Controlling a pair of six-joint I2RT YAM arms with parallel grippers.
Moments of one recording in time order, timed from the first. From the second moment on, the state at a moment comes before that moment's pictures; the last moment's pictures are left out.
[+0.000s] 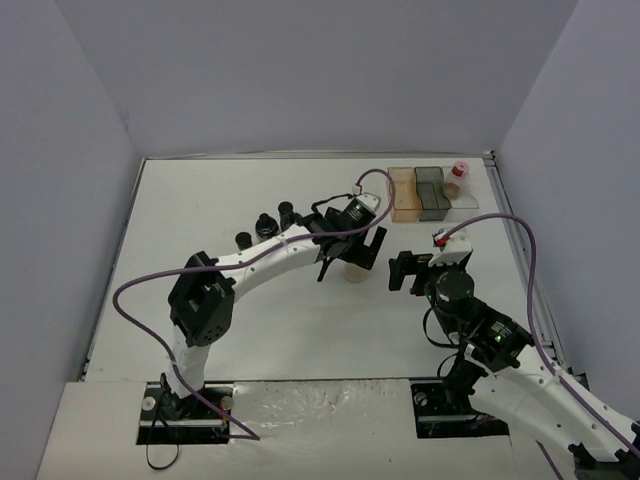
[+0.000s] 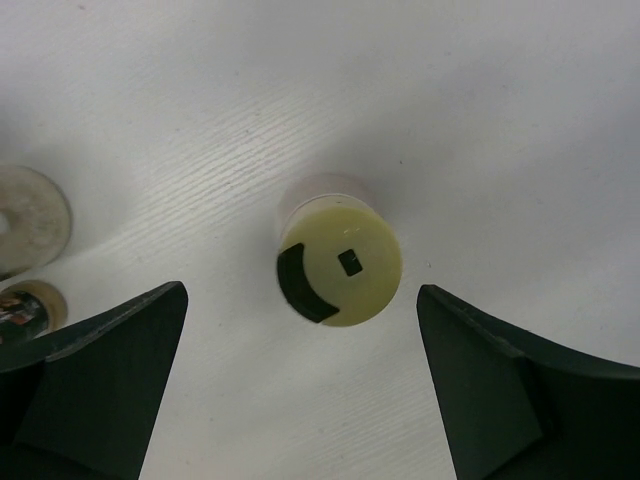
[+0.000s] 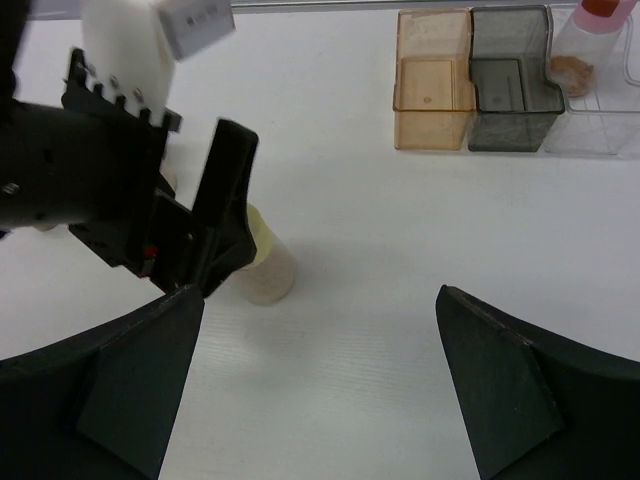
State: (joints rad) left arm -0.91 1.97 1.71 -0.64 -0.19 -0.37; right arm 0.77 0.59 0.61 -0.33 0.56 0.31
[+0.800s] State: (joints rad) left arm -0.31 1.01 1.11 -0.68 -0.40 -0.29; right arm 0.62 1.41 0.84 -0.02 0.22 0.14
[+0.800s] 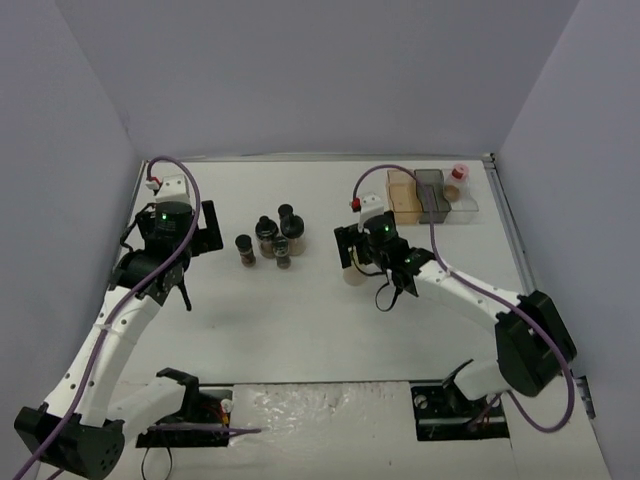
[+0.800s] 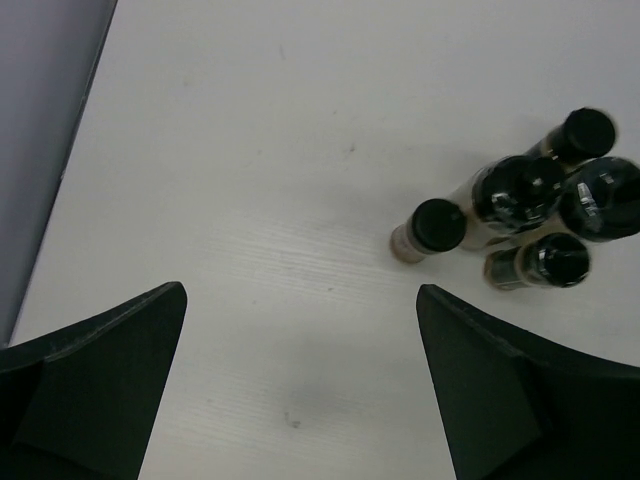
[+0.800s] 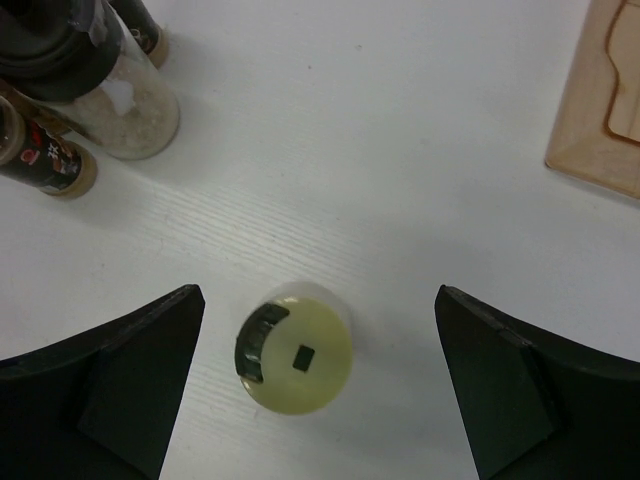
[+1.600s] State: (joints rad) left arm -0.28 0.96 1.00 -0.65 -0.51 -0.23; right arm 0.62 1.51 0.77 0.07 0.13 0.10
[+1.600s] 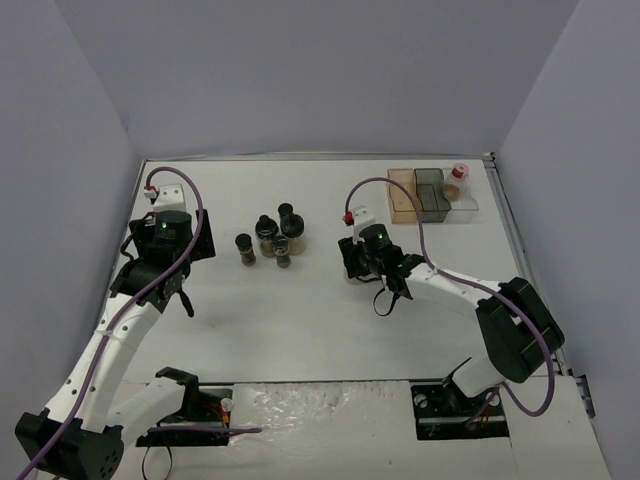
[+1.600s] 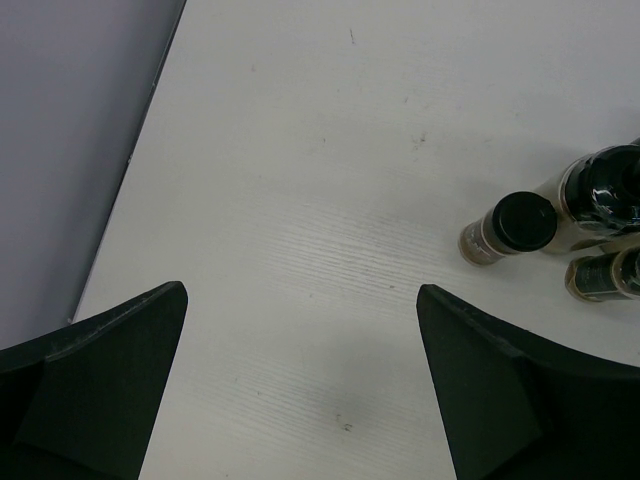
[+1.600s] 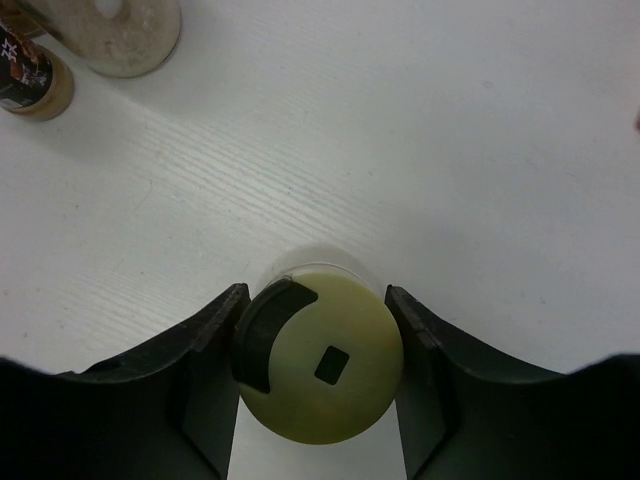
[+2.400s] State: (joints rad) left arm -0.27 0.96 1.00 -0.65 -0.49 -0.23; right arm -0.06 1.48 1.21 -0.08 0.19 0.09
